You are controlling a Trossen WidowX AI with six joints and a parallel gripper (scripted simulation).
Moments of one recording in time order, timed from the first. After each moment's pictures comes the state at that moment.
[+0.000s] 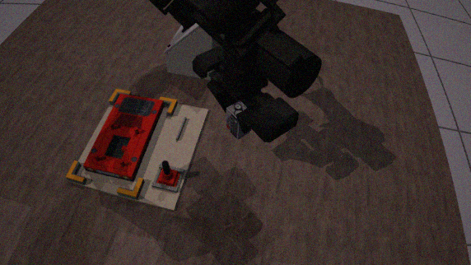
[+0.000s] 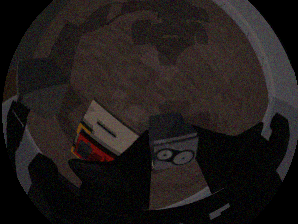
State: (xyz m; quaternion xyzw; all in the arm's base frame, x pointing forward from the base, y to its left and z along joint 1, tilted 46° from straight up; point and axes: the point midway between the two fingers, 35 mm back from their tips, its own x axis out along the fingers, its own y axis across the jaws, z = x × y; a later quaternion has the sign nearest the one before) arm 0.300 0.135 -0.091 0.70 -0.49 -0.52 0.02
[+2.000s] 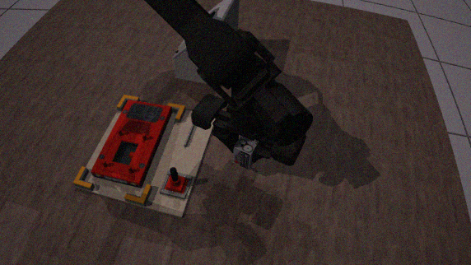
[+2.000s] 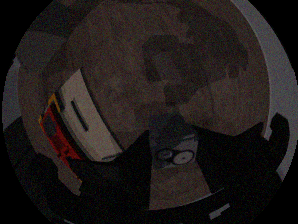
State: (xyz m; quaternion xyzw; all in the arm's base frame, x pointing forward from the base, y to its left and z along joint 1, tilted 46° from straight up) arm 0.301 0.085 -0.142 0.68 -0.36 -0.61 0.17
